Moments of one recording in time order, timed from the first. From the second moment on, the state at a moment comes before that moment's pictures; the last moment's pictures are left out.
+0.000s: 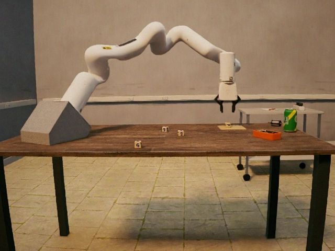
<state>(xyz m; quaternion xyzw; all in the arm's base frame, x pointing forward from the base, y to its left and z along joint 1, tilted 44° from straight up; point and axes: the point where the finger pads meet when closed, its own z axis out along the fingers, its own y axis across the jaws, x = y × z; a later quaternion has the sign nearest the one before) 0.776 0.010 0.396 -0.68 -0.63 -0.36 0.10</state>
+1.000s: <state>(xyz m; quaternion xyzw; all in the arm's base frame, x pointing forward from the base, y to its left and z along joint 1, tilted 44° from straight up) 0.790 0.030 0.371 -0.68 -0.63 -0.36 0.10</state>
